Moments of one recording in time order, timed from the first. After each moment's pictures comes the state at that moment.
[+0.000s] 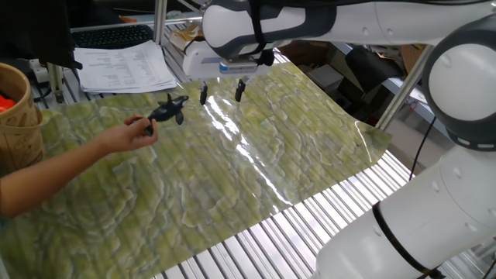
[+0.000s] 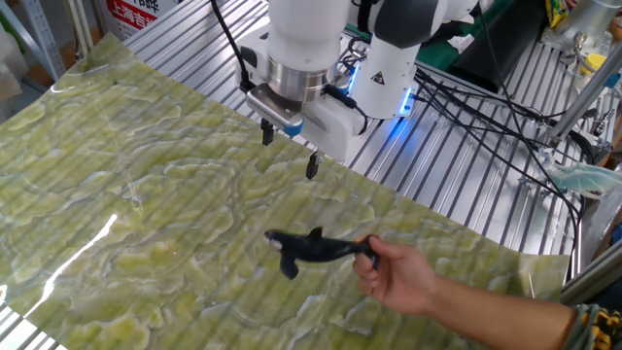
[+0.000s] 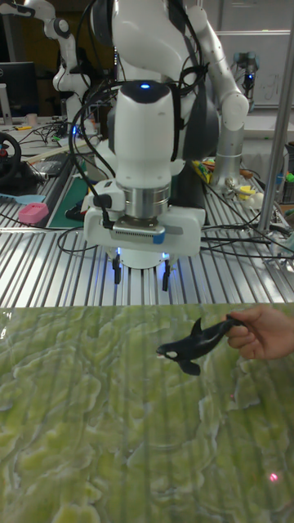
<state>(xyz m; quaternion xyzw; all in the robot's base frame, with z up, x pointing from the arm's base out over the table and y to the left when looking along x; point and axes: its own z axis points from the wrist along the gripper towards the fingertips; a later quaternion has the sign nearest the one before) 0.491 0.006 0.297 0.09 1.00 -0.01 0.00</state>
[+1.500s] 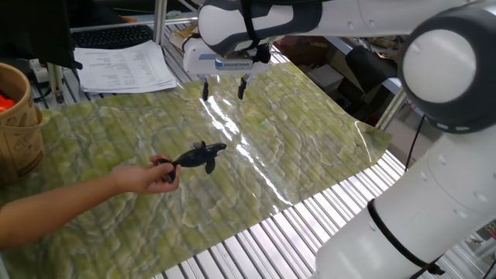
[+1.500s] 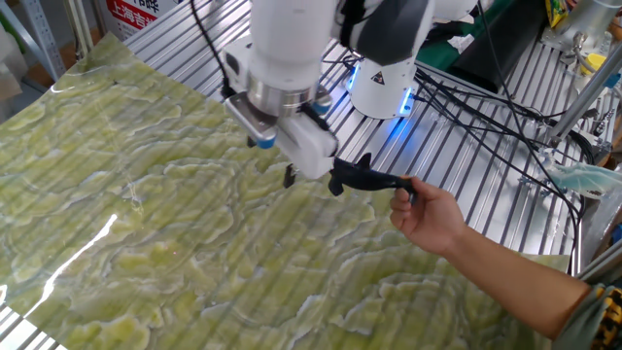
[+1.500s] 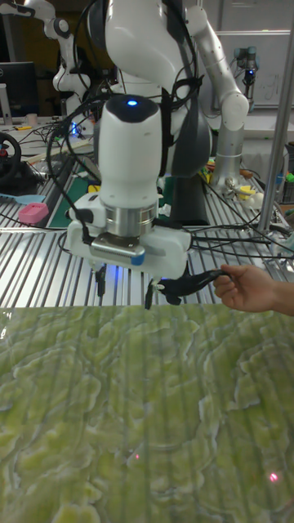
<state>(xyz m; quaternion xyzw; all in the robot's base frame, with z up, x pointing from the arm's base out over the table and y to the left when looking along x) 0.518 -0.019 0.284 0.15 0.99 -0.04 -0.01</state>
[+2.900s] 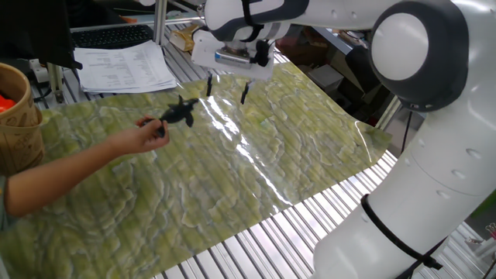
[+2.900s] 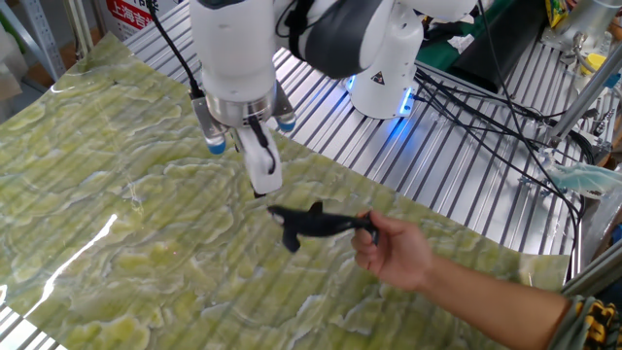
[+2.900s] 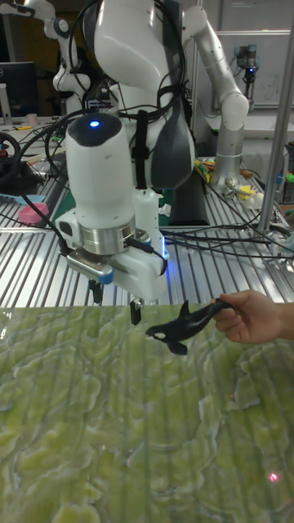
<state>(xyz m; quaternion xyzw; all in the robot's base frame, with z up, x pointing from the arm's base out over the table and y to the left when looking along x) 0.533 -0.043 0.263 0.32 0.95 0.00 -0.05</state>
